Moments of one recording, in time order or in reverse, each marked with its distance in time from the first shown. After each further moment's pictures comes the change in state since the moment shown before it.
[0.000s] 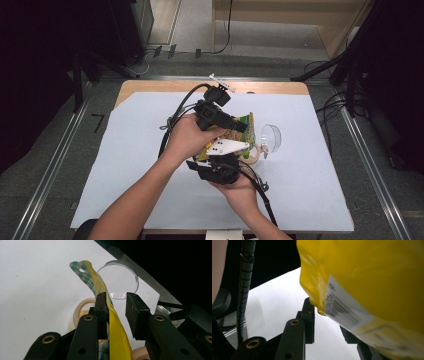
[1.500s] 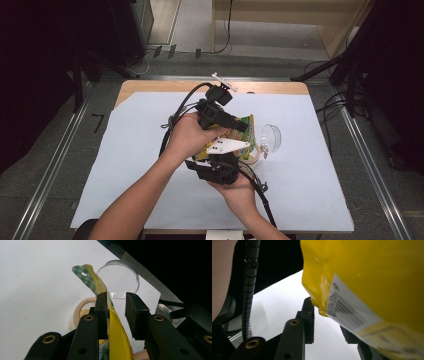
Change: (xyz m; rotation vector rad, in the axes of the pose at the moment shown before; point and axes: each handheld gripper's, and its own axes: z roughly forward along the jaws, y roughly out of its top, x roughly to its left) left arm -0.004 0.004 0.001 0.017 0.011 0.007; right arm 0.003 0.002 -0.001 -0.015 0.001 0.031
